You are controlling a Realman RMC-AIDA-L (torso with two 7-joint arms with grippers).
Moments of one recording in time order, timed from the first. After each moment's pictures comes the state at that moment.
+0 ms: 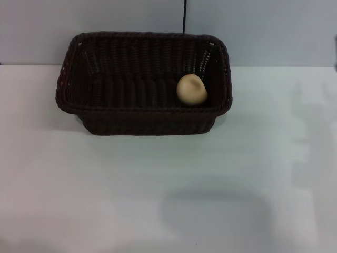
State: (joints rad) left arm -0.39 -2.05 0.39 0.74 1.02 1.21 -1.20; right arm -0.08 2.08 0.80 1.18 -2.16 -1.10 -0.70
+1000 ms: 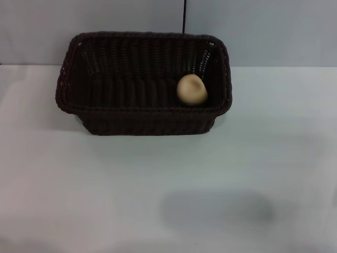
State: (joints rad) left arm -0.39 -2.07 0.46 0.51 1.01 1.34 -0.92; right arm 0.03 2.08 0.74 0.78 -1.92 -1.60 -0.57
